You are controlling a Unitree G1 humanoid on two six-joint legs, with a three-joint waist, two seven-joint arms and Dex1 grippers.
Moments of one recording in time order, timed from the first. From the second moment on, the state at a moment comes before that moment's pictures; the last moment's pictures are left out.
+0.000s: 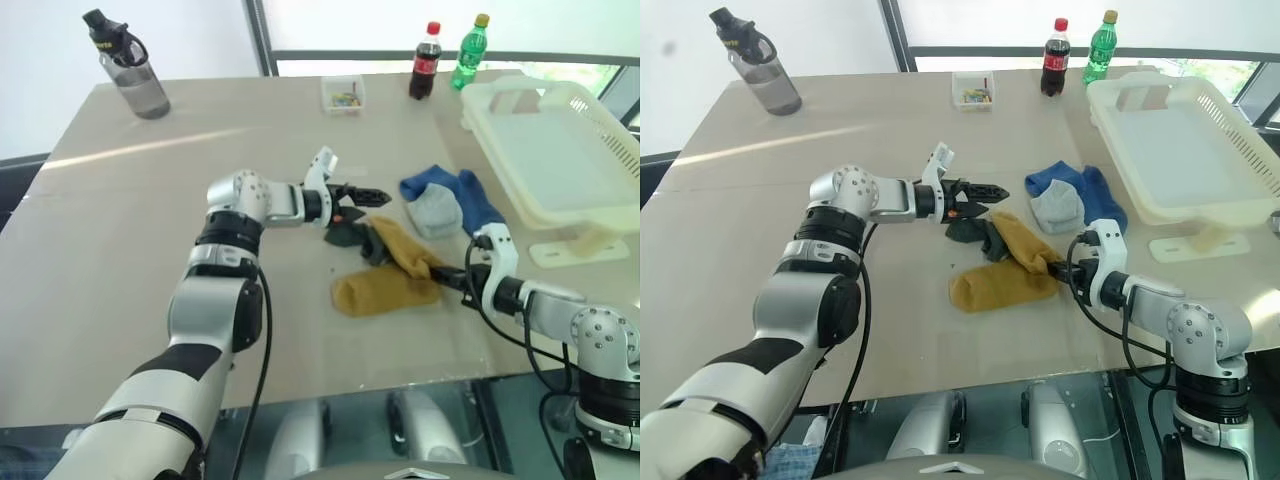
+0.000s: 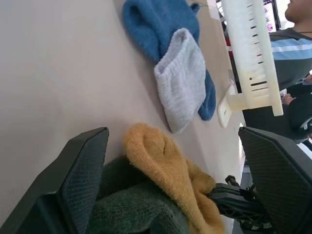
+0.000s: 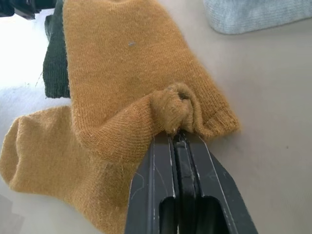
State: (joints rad) left arm -1.18 0.28 0.14 0.90 -0.66 1.20 -0.56; right arm -0.28 -0.40 -0.22 -0.37 0.87 1.30 0.21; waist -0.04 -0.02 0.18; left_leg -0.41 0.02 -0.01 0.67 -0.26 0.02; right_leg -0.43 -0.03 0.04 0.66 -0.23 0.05
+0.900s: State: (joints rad) left arm -1.27 0.21 0.36 1.17 -0.61 1.15 -0.56; right arm -0.28 -0.38 -0.21 -0.38 0.84 1.28 0.19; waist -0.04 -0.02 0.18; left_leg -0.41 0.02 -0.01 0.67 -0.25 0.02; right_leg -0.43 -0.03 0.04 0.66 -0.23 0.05
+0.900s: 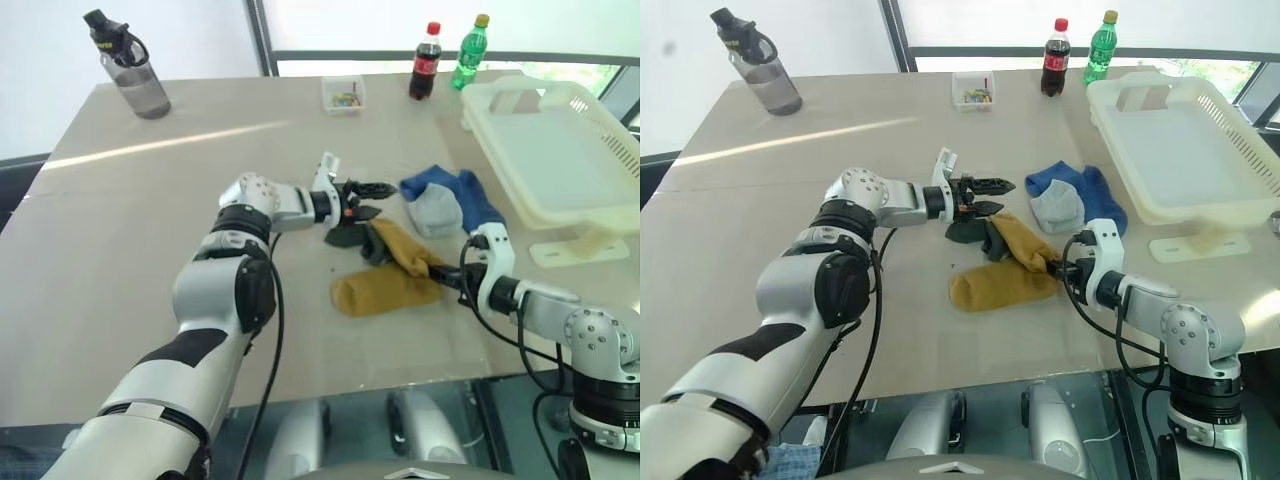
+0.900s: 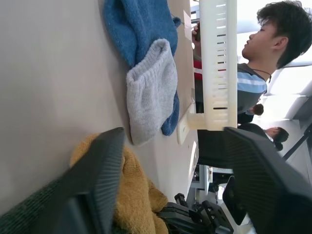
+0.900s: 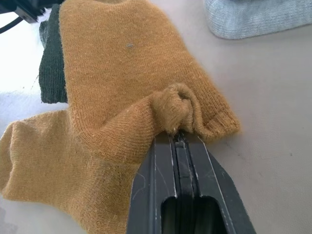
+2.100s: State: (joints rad) left arm -1.26 0.22 0.23 1.19 -0.39 1.03 -0.75; right arm -0.27 -0.36 -0.21 -0.40 0.82 1.28 0.18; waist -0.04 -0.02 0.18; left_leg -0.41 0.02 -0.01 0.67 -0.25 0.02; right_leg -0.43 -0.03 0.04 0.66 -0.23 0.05
